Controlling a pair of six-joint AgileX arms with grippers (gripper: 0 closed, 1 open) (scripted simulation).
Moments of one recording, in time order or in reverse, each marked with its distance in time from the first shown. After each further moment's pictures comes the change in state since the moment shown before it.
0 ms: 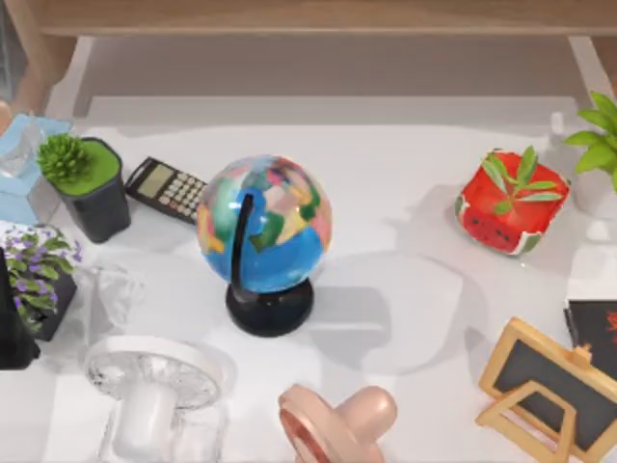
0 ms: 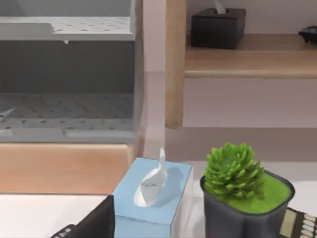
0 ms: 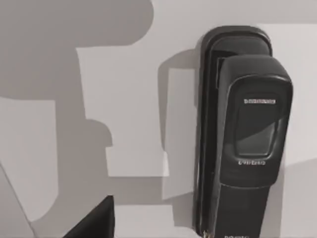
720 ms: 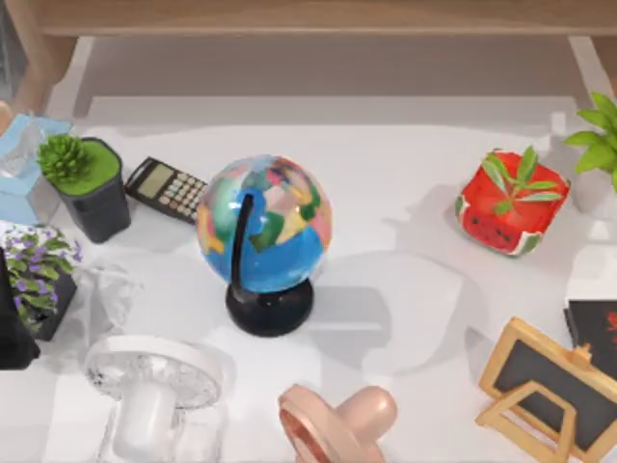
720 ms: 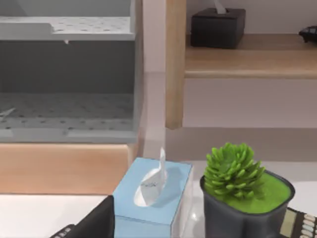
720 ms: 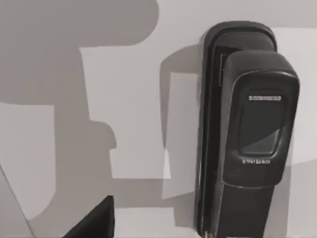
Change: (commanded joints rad) left arm 0.000 0.000 0.000 0.000 0.000 0.000; right arm -0.005 -0.026 -0.066 0.039 -0.002 -0.006
